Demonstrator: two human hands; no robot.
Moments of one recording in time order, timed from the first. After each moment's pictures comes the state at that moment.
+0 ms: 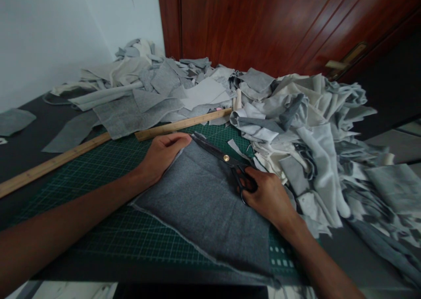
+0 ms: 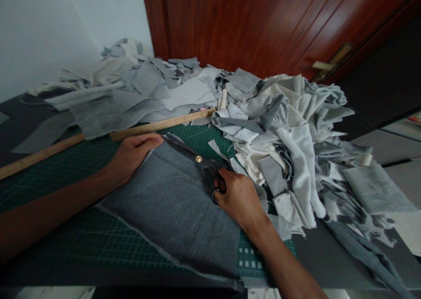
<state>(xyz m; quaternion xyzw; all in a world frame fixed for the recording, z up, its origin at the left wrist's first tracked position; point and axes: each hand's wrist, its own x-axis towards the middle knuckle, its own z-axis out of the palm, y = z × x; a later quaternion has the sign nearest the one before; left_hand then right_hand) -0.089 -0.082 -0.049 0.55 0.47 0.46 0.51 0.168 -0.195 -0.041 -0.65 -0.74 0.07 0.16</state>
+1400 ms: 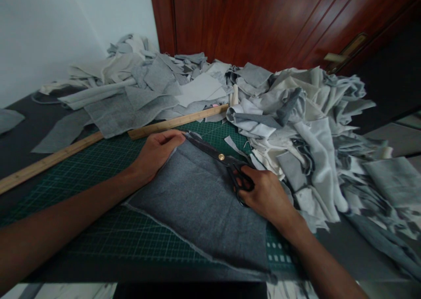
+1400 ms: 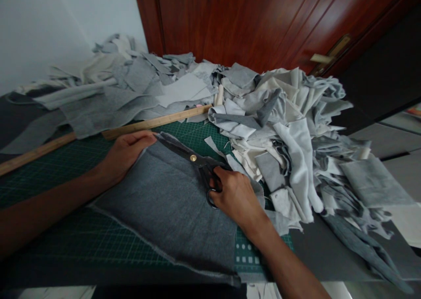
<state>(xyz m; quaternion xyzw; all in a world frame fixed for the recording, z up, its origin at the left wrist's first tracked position) -0.090 -0.074 -0.055 0.56 0.47 0.46 0.51 0.167 -0.198 -0.038 -0.65 -0.74 0.12 0.17</state>
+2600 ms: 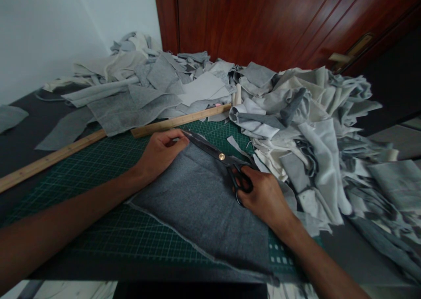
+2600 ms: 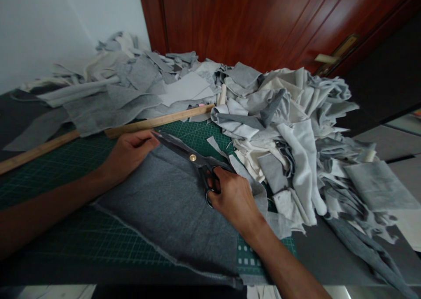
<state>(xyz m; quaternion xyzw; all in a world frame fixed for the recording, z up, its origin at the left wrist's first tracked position) -0.092 -0.081 -0.047 0.66 0.44 0.43 0.43 0.157 -0.198 -0.045 -0.65 -0.73 0.09 0.18</state>
